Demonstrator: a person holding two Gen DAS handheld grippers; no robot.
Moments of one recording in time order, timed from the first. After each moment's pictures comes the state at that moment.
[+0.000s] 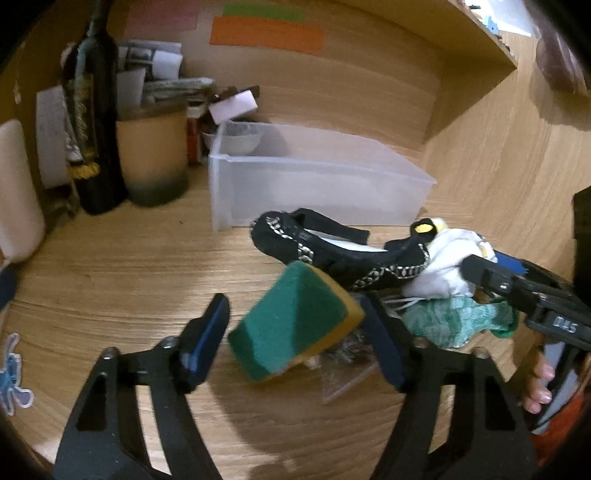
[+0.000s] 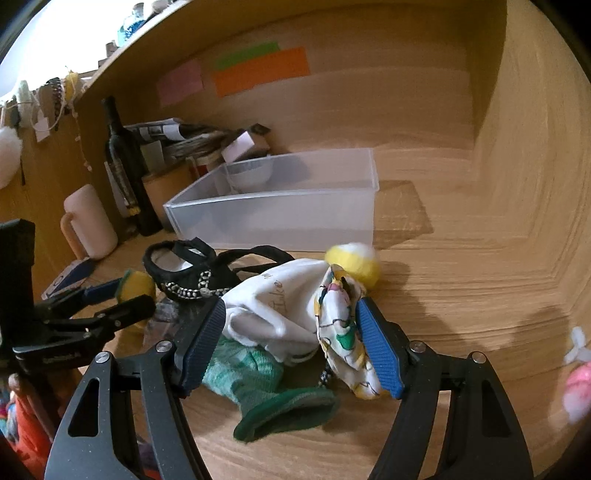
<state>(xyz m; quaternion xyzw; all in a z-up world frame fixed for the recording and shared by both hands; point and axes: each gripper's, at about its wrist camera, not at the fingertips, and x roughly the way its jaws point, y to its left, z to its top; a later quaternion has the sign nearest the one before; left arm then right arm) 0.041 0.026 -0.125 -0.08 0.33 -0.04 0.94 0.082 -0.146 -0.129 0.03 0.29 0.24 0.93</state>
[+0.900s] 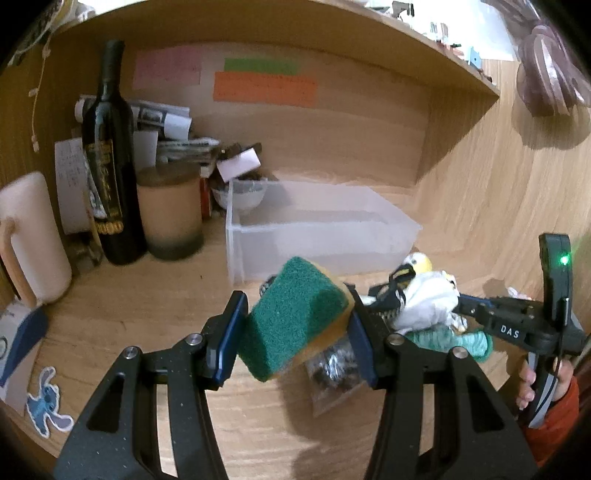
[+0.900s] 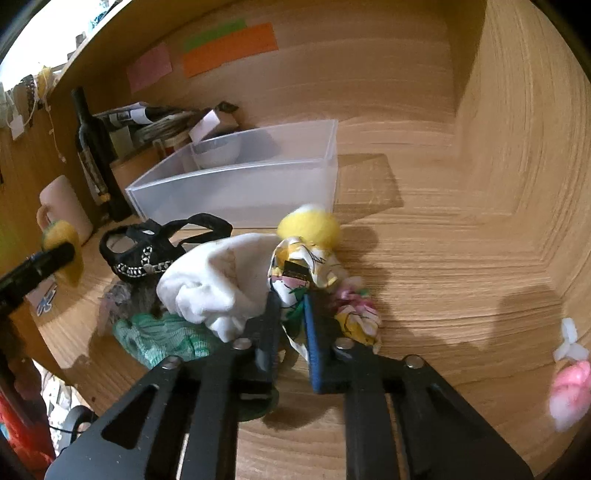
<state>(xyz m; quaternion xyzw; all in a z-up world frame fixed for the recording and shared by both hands) 0.018 0.032 -0.075 -0.06 0.26 -0.02 0.96 0.100 -0.167 -0.141 0.02 0.33 0.21 0.92</state>
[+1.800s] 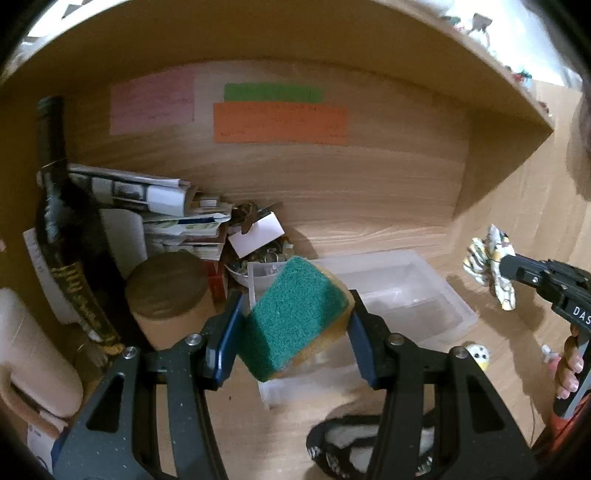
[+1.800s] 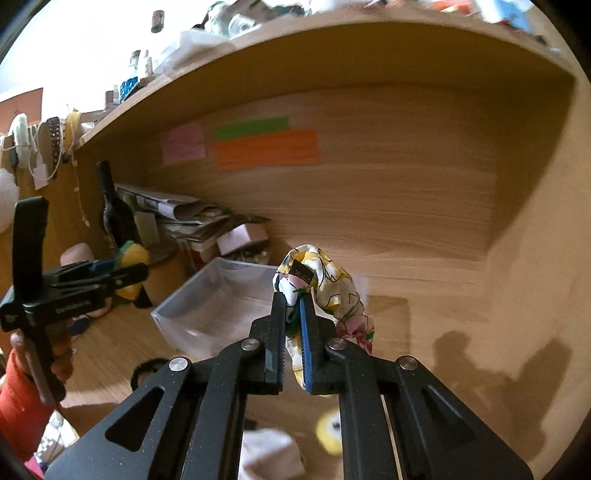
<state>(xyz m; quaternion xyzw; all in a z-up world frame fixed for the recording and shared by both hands) 0.149 0.066 -0.017 -0.03 0.26 0.01 0.97 0.151 -0.138 -0.030 -0.02 0.20 0.27 0.94</state>
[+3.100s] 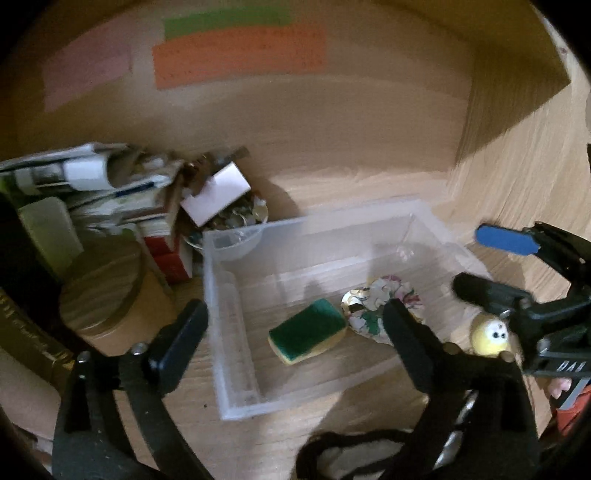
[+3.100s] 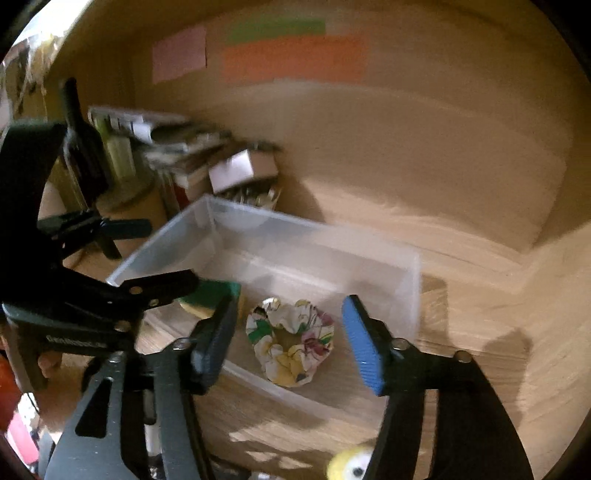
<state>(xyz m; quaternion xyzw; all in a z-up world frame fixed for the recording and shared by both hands) 0.204 0.054 -0.047 0.00 0.35 -0.02 0.94 0.208 -0.078 -0.063 -0.10 0.30 0.27 0.91</state>
